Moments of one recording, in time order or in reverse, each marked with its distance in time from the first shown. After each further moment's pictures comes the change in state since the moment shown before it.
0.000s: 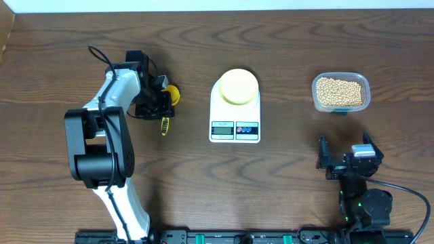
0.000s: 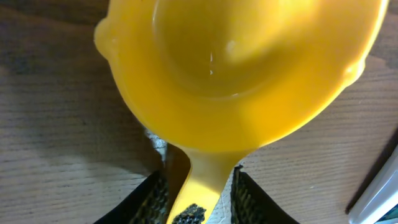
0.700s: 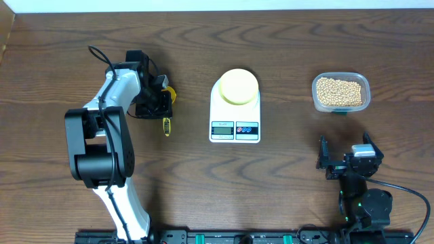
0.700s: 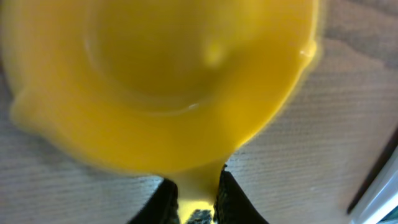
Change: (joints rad) left arm 0.000 0.003 0.000 0.006 0.004 0.000; right arm 0.000 0.000 0.000 0.000 0.000 0.000
